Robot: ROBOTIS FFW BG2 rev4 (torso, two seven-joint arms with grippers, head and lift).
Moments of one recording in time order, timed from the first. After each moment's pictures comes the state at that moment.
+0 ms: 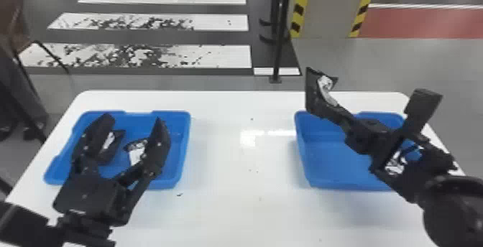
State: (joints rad) left arm 0.64 0.03 0.01 -2.25 0.16 -0.18 -0.19; right arm 0.03 -0.24 -0.04 -1.77 -0.58 0.41 0.40
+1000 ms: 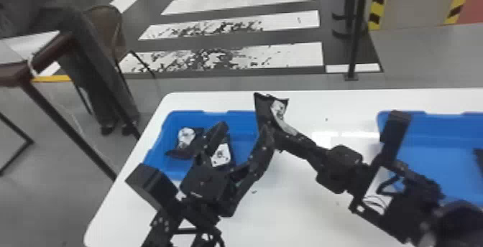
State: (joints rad) left arm 0.60 0.05 -0.05 -2.25 0.22 0.00 -0.22; right arm -0.09 -0.32 0.58 -1.70 -0.88 0.20 0.41
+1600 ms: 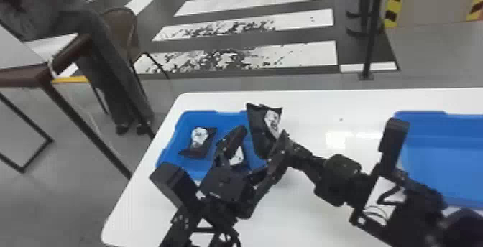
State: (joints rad) left arm 0.59 0.05 -0.06 -2.24 0.23 0.03 -0.23; right arm -0.11 -0.34 0.67 -1.72 -0.90 0.18 0.40
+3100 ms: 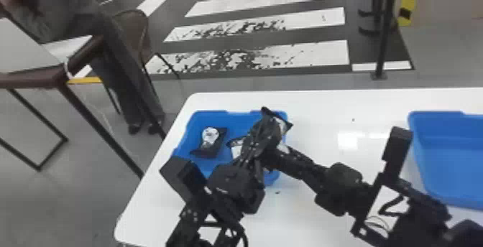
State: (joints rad) left arm 0.59 0.05 -0.05 -2.25 0.21 0.09 -0.21; right arm -0.14 -0.34 0.75 -1.70 -1.00 0.12 0.40
